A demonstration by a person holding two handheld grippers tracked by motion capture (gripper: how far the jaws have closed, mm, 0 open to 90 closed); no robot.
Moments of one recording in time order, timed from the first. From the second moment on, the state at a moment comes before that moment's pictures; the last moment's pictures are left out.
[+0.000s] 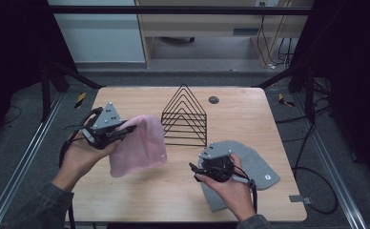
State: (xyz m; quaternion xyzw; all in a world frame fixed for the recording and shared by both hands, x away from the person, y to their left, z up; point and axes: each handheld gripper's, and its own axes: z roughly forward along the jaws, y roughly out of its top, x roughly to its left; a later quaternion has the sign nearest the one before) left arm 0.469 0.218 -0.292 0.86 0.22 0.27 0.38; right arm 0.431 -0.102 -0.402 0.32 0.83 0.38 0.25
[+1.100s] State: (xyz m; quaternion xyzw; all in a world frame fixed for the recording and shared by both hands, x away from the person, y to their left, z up) left arm 0.477 0.226 -0.238 0.82 0.22 0.28 0.44; right arm 0.480 -0.040 -0.361 0.26 0.85 0.44 0.14
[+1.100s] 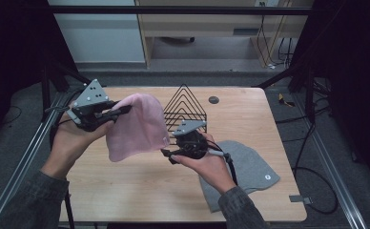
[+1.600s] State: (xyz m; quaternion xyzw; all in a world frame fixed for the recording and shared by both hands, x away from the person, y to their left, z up) left arm 0.494 0.223 -0.215 0.81 0.22 0.28 0.46; right arm 0.504 -0.039 -0.337 0.23 0.85 0.45 0.16
